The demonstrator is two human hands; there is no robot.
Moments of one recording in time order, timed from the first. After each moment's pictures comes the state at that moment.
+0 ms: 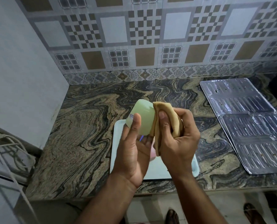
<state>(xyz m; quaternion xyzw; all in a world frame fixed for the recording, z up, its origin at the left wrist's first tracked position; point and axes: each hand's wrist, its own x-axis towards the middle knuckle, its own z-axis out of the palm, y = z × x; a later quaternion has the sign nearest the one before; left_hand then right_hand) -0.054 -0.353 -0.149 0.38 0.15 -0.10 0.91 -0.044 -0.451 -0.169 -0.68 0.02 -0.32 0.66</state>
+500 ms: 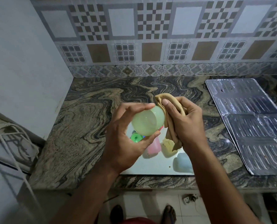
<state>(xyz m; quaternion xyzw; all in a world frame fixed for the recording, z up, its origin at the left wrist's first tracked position) -0.045 -0.301 -0.158 0.83 -0.18 0.23 0.49 -0.003 -0.478 -0.166 -0.68 0.02 -0.11 0.73</state>
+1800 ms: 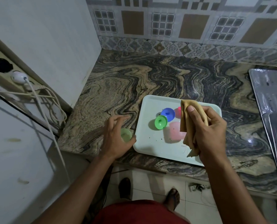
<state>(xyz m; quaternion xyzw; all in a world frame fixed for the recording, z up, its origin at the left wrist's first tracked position) -0.070 -0.183 -0.329 0.94 0.06 0.11 0.32 -0.031 -0.451 -0.226 -0.70 0.10 -0.05 0.71</state>
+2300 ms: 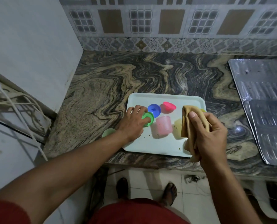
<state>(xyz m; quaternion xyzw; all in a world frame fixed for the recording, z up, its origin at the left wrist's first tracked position) 0.016 -0.258 -0.341 0.97 -0.24 -0.02 -0.02 -0.061 -0.495 -0.232 -0.70 0.15 -0.09 0.69</state>
